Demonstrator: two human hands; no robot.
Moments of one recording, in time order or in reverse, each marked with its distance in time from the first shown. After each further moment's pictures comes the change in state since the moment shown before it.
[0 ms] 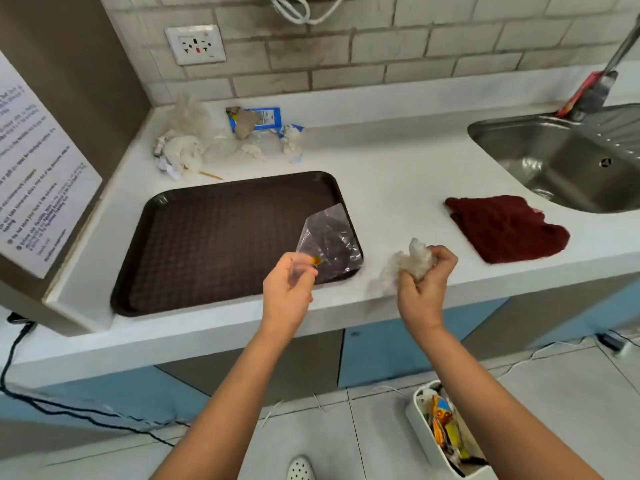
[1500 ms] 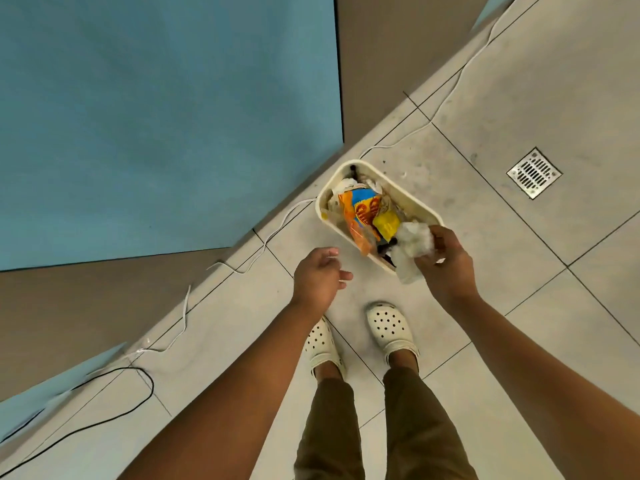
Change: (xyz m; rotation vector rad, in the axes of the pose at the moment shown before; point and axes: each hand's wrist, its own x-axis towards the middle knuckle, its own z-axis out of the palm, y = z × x) left_hand -0.181 -0.468 0.335 0.373 -0.574 -0.914; right_hand -0.254 0.485 -0.306 -0.500 0.058 0.933
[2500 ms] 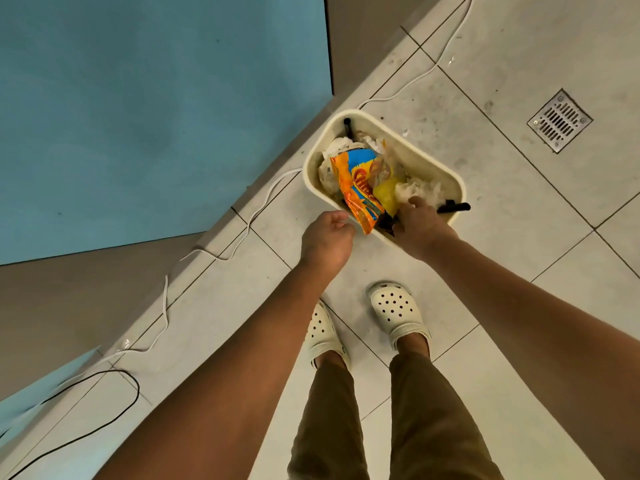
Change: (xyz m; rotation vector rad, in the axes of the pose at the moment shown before) left_hand 0.072 -0.020 0.027 0.306 -0.041 -0.020; right_hand 0.074 0.053 0.077 -0.708 -0.409 0.083
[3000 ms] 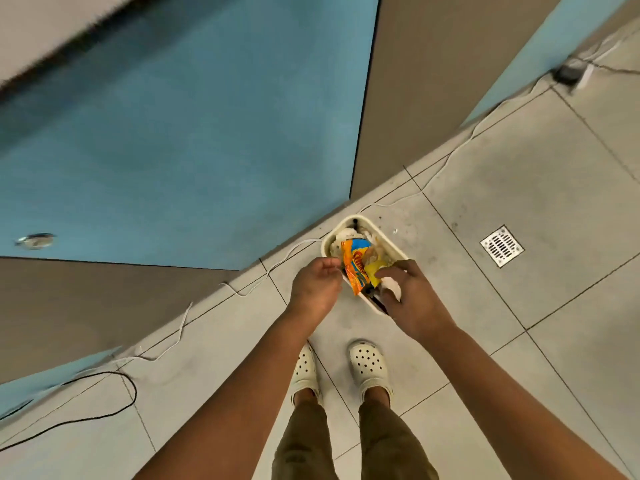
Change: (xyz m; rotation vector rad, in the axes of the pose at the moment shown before) left_hand -0.143 0.081 -0.065 -0.229 0.083 0.092; right_hand -0.164 -0.055 -0.129 0.318 0.210 -0.368
